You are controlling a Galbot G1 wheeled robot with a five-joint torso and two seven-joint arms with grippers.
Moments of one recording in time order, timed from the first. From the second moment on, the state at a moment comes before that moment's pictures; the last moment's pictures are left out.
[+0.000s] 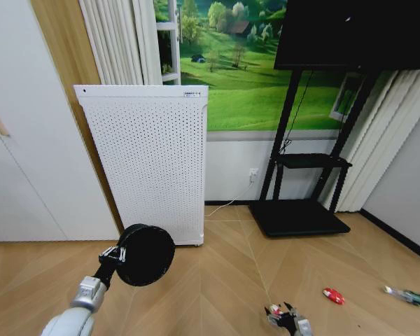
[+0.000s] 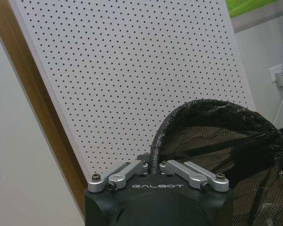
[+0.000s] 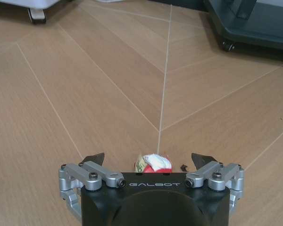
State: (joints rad) left arm 1.55 -1.19 -0.74 -2.08 -0.08 0.10 0.10; right arm -1.37 0.99 0.22 1.23 0.42 0.02 0.02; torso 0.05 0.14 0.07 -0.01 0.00
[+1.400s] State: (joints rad) left arm 1.52 -1.21 -0.71 -2.02 -0.05 0.07 0.10; right arm -1.35 1.01 0.27 1.16 0.31 0.08 -0.03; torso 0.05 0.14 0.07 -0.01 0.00
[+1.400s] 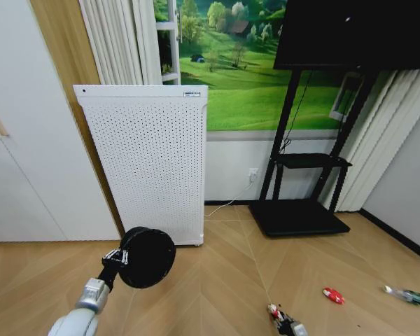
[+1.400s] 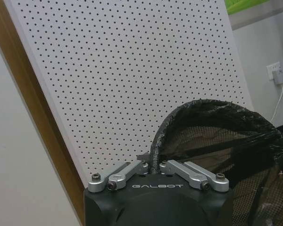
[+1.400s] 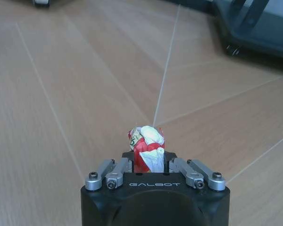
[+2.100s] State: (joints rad) left arm 1.38 -1.25 -0.46 -1.96 -0.06 0.10 0.05; right arm -1.72 0.92 0.54 1.88 0.49 0.32 -0.34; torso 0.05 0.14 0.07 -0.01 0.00
